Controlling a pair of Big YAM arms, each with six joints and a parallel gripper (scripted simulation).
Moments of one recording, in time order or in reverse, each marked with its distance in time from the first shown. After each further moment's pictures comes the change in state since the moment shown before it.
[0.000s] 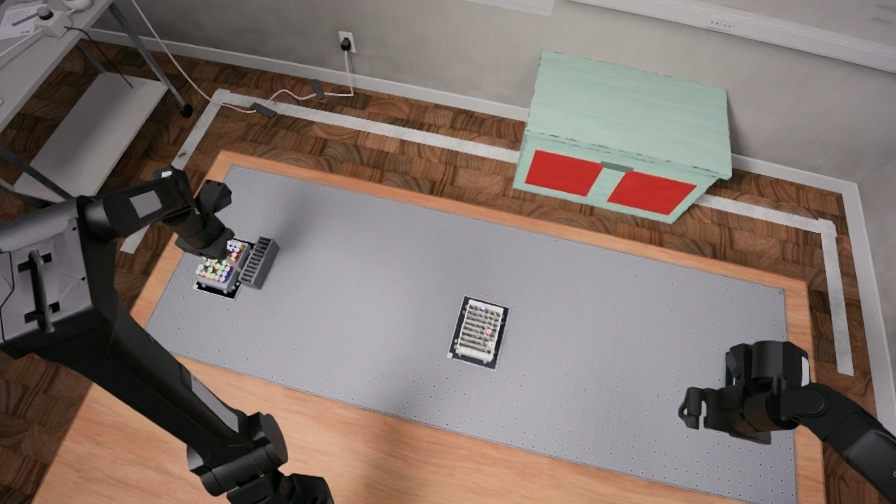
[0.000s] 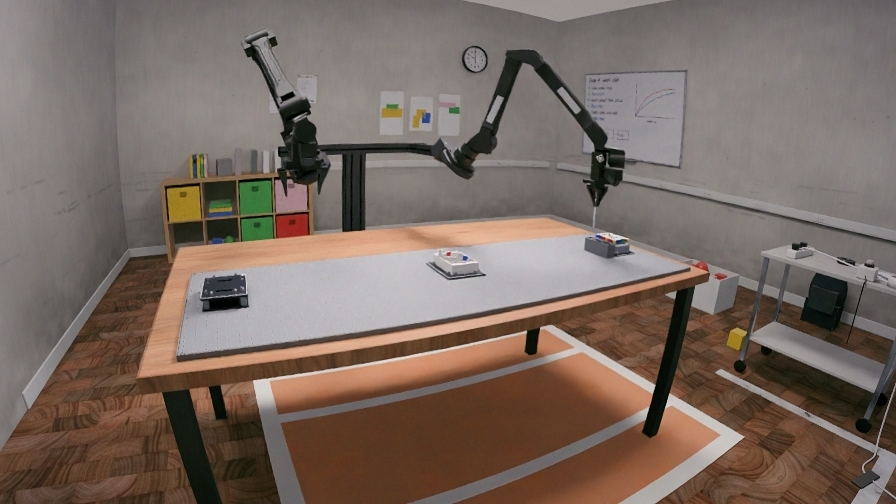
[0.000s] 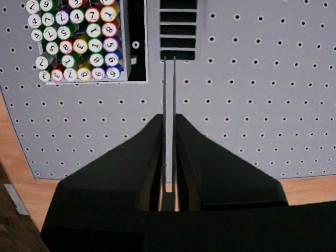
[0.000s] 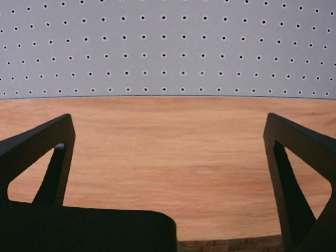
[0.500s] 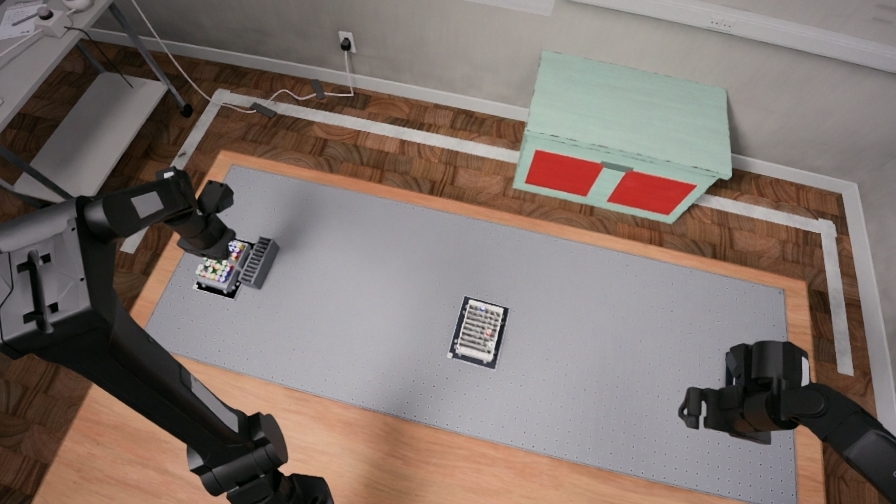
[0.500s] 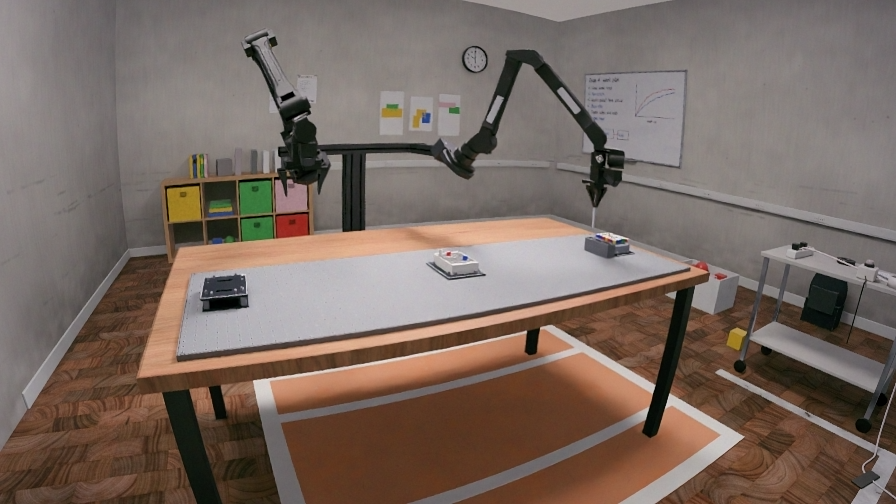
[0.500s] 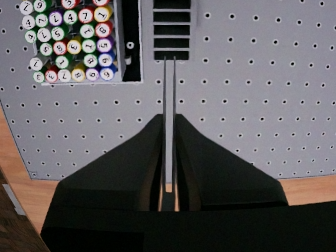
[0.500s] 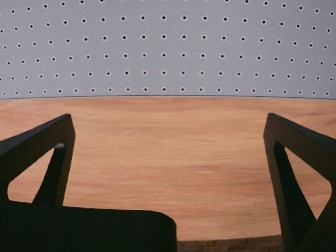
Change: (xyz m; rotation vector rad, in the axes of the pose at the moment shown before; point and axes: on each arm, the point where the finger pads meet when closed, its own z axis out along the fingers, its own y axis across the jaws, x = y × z) left arm 0.000 -0.004 0.001 0.006 0.002 0.000; right arm 0.000 0.000 0.000 0.000 0.000 0.000
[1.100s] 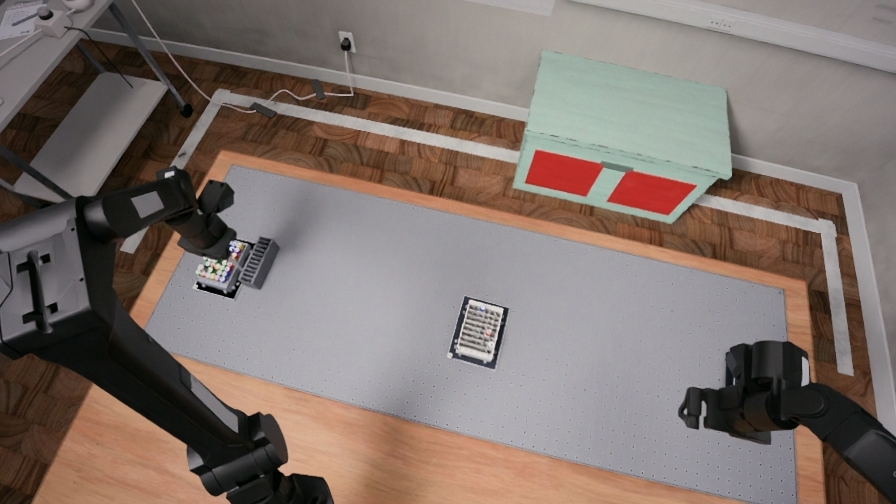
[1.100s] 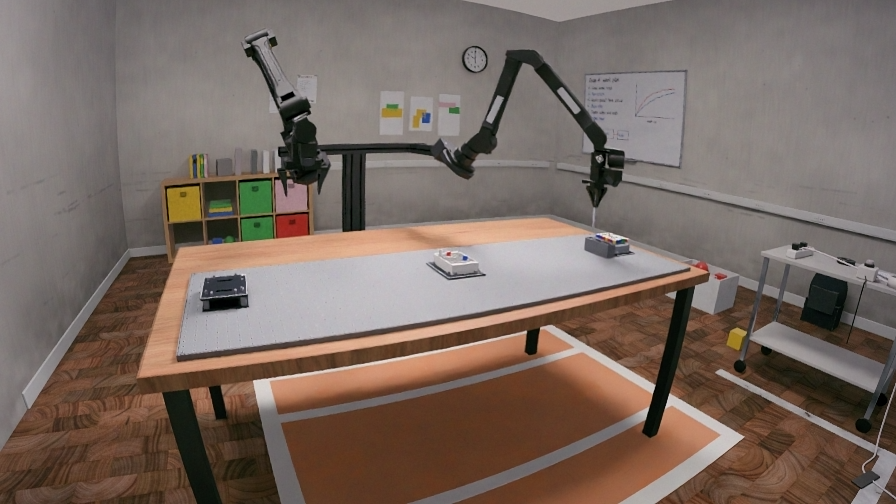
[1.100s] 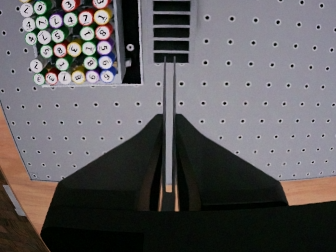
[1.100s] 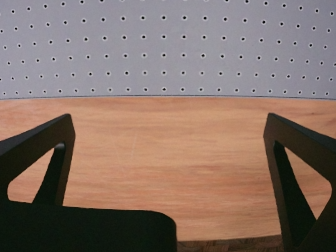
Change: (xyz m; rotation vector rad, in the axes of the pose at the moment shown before) left arm -0.002 0.000 0.000 -0.002 -0.004 0.000; right arm 0.000 0.000 0.000 0.000 0.000 0.000
